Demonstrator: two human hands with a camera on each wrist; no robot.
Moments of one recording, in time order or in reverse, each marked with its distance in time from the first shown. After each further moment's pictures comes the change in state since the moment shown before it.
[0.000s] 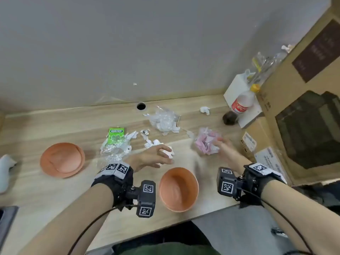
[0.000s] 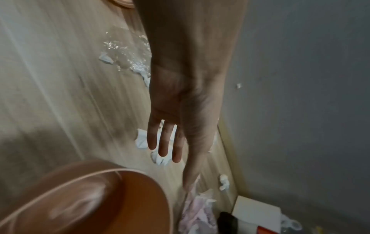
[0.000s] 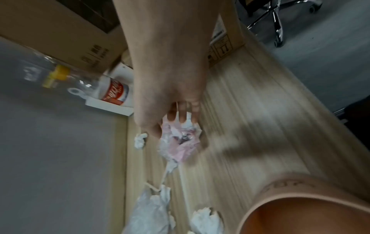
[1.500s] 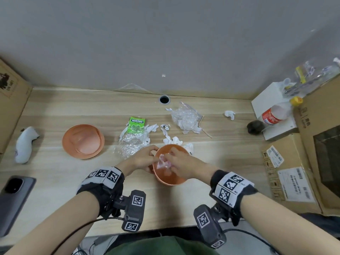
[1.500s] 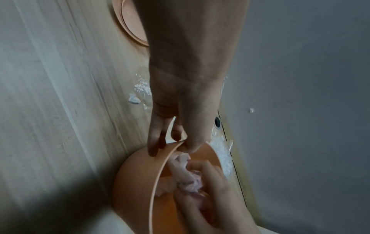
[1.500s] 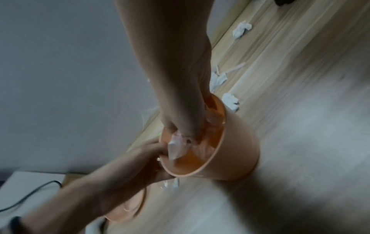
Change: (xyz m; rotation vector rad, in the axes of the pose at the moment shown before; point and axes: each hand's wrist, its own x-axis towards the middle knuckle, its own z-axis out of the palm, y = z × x) left_hand -0.033 -0.056 -0.043 -0.067 0.241 -0.056; right_hand -0.060 -0.030 0.170 -1.297 -0.758 -0.678
